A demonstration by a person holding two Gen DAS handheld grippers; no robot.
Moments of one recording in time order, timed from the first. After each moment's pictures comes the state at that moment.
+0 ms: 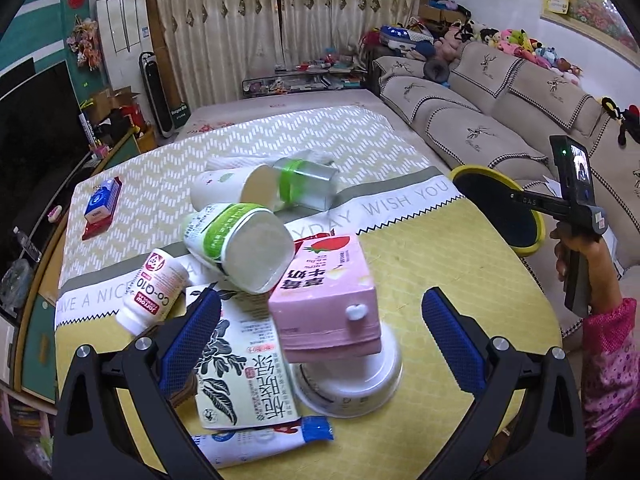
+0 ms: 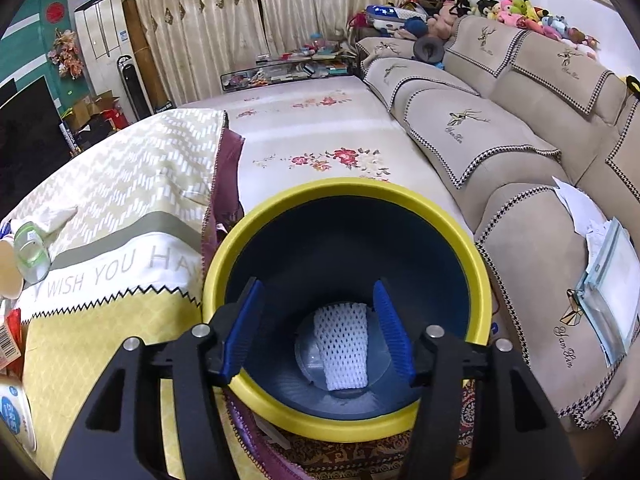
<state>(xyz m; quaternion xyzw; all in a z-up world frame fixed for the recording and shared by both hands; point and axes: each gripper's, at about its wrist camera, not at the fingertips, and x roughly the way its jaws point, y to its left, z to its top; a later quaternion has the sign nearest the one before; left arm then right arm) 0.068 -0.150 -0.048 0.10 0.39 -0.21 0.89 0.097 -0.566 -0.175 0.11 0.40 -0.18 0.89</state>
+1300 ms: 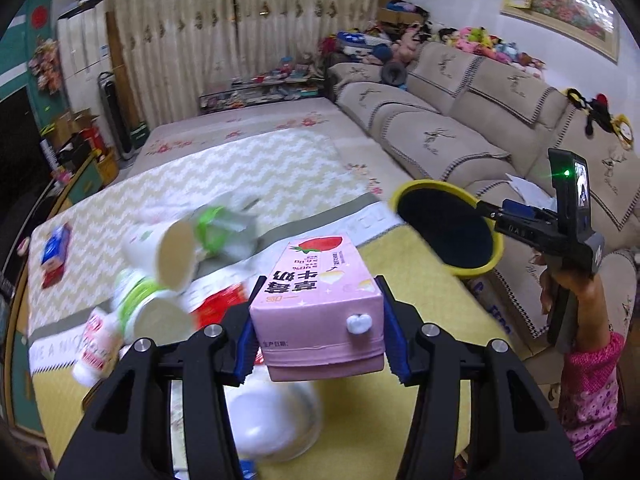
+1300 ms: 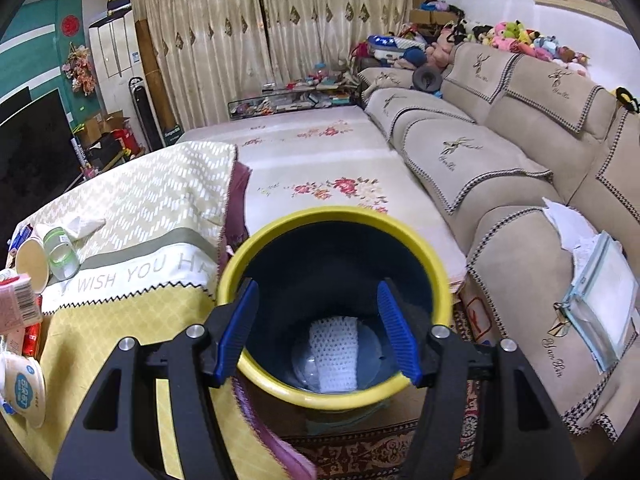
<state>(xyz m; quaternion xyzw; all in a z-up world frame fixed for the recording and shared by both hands) 0.078 -0.232 -0.021 0.11 0.37 -0.29 0.88 0.039 -0.569 -0.135 0.09 0.35 -0.18 0.92</state>
